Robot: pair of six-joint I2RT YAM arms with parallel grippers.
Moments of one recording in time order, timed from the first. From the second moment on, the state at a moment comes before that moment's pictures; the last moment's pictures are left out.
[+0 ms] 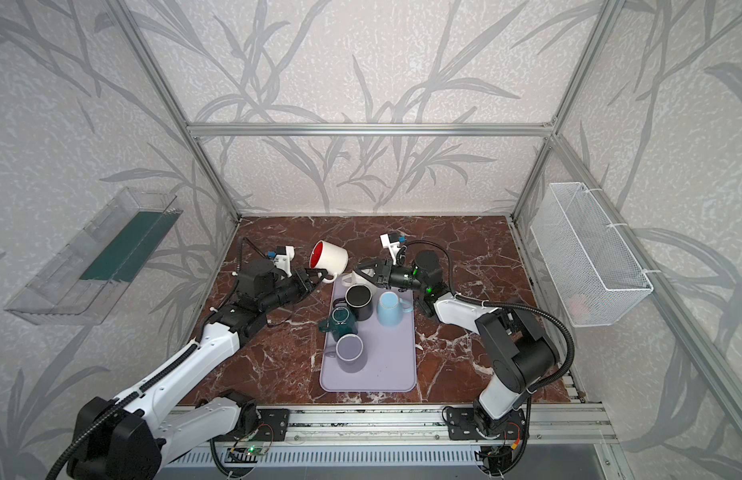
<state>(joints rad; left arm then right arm) -0.33 1.08 0.70 -0.02 0.36 -0.93 0.52 1.65 0.83 0.89 -0.84 1.21</state>
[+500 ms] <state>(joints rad) -0.27 1.19 0.77 -0.30 0.23 -0.73 0.51 1.63 0.82 0.80 -0.85 1.15</state>
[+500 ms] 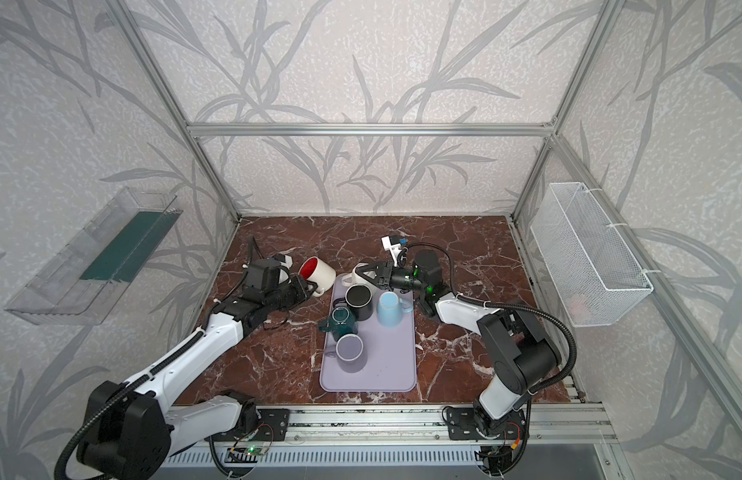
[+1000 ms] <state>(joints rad) -0.26 1.54 1.07 -0.42 0.06 -0.49 0.46 1.57 0.79 0.70 -0.87 1.09</state>
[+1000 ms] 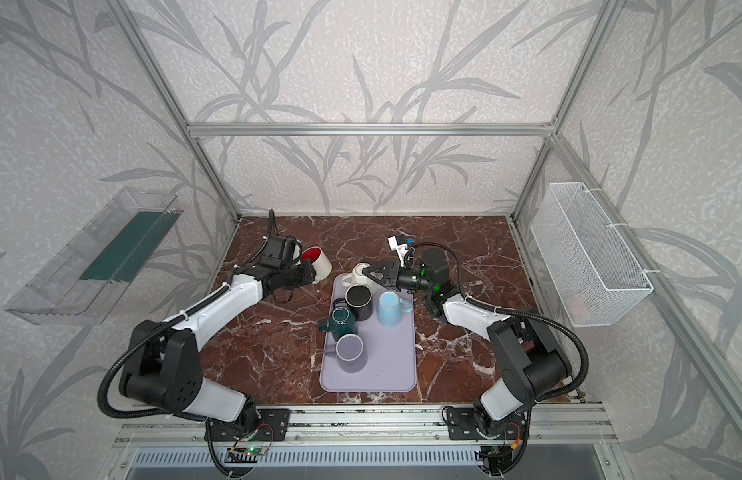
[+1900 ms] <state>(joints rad) -0.24 1.95 1.39 -0.37 -0.20 -0.18 0.43 1.43 0.79 0.39 -0.88 0.86</state>
